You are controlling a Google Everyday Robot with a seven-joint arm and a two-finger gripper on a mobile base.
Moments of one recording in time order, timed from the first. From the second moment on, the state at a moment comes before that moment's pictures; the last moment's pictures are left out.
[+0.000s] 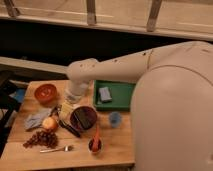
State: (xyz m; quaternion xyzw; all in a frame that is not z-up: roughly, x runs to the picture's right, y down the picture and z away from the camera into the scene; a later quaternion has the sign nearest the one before) arm -0.188 0.082 0.717 -0.36 -0.15 0.21 0.90
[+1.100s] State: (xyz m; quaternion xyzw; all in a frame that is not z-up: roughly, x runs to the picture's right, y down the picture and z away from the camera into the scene) arm -0.243 0.159 0.731 -0.44 -0.10 0.16 0.88
